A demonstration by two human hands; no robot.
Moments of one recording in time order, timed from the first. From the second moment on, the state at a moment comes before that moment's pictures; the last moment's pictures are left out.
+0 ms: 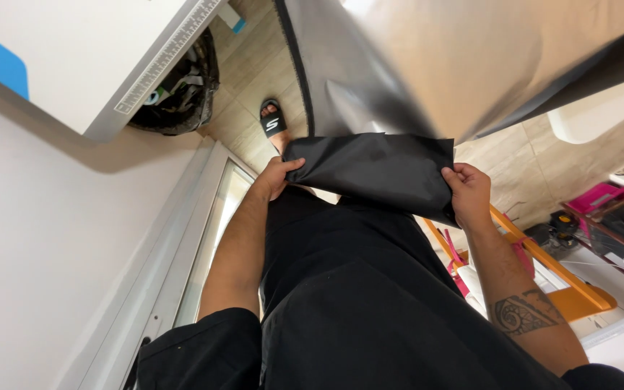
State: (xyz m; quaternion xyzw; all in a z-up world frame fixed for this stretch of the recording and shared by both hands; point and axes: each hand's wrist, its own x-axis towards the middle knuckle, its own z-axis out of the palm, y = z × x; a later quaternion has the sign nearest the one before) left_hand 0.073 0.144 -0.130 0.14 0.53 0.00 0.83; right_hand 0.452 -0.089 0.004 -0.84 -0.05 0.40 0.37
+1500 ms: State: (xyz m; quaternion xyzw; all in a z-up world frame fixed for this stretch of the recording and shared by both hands) left_hand 0.059 0.119 0.015 0.41 0.71 0.20 0.55; right_hand 0.427 -0.075 0.083 -0.55 0.15 0.59 0.58
